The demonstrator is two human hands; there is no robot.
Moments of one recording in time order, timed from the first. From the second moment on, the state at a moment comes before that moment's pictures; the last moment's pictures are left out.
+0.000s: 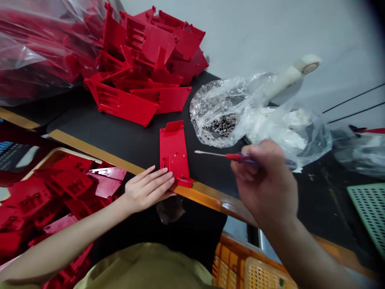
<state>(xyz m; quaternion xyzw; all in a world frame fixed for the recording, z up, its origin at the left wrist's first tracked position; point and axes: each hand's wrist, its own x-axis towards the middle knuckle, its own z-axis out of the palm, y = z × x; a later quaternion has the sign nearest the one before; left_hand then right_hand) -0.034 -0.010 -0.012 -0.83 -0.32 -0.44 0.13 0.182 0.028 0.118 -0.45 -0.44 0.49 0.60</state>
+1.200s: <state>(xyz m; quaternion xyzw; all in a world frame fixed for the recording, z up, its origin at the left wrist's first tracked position) -0.025 0.005 -0.015 -0.82 -0.29 -0.47 0.13 0.110 0.015 0.109 -0.34 -0.45 0.56 0.61</state>
